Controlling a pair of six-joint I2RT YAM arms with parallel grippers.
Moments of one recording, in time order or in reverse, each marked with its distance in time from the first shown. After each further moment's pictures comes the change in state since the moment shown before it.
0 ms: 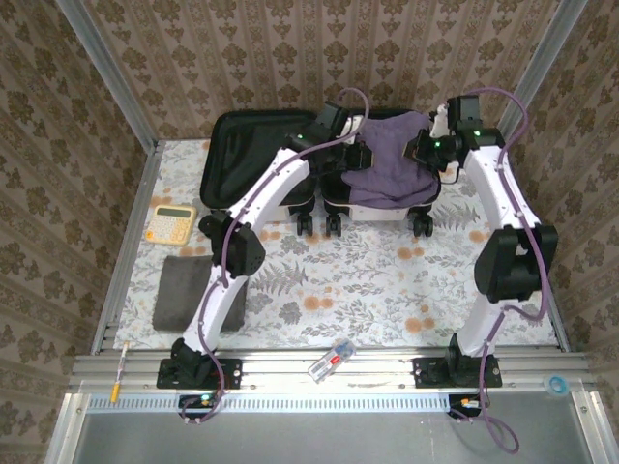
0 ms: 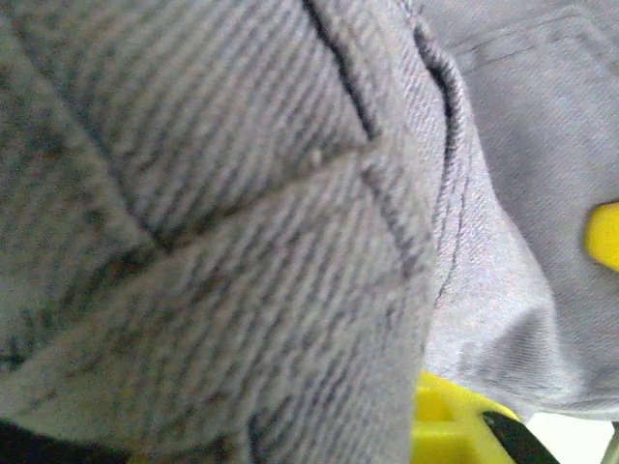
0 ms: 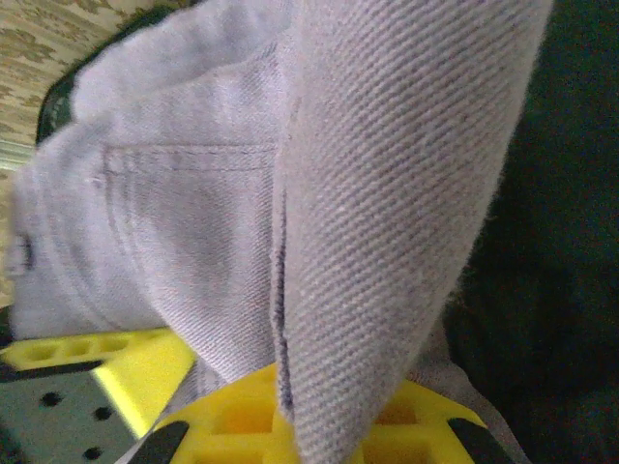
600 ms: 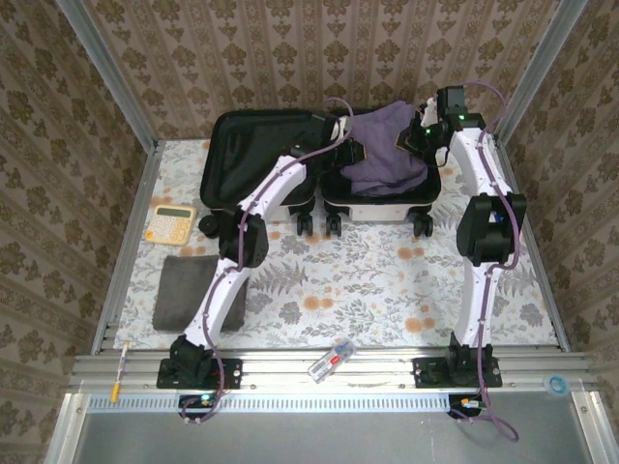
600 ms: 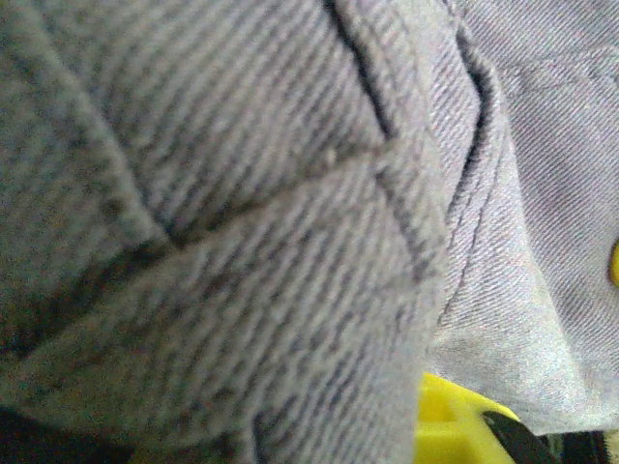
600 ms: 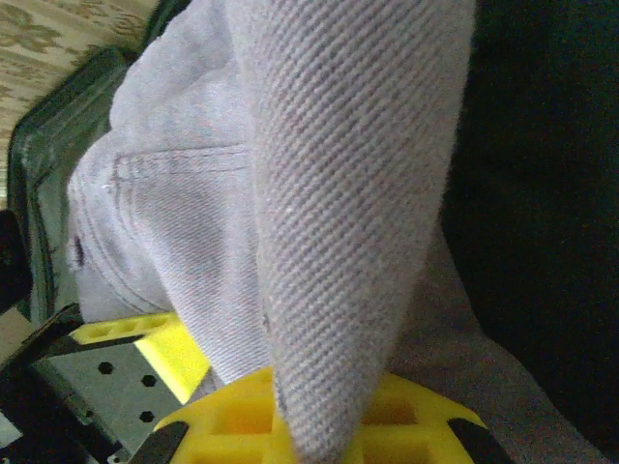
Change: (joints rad) left arm 0.091 0.227 0.050 0.323 0.092 -0.152; right arm -0.029 0.381 0.367 -0.051 -0.060 0.001
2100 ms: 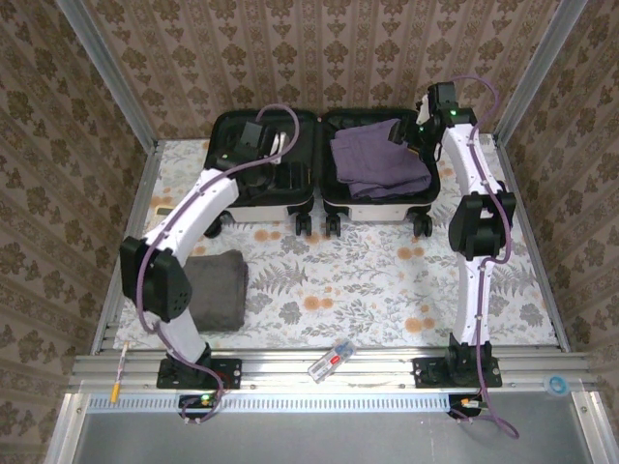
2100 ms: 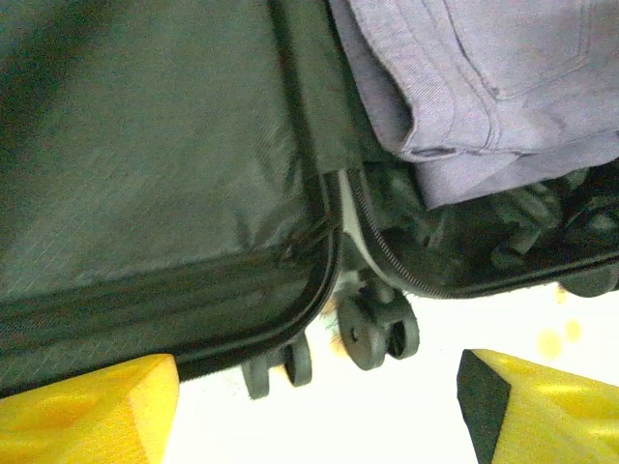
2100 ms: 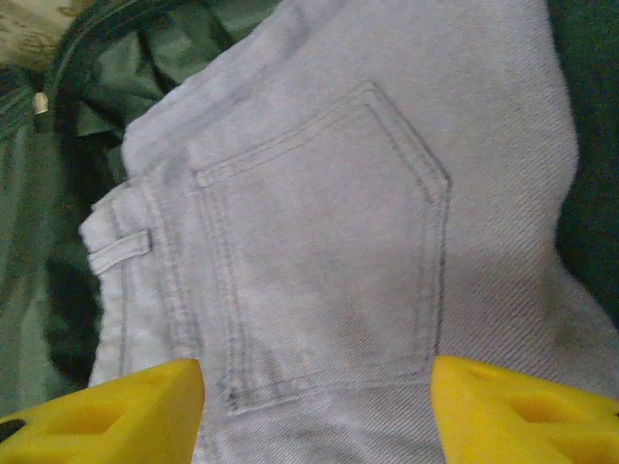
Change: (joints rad) left arm 0.080 -0.959 -1.001 -0.243 -0.320 0.239; right arm 0.032 0.087 0.150 -0.072 0.197 -0.045
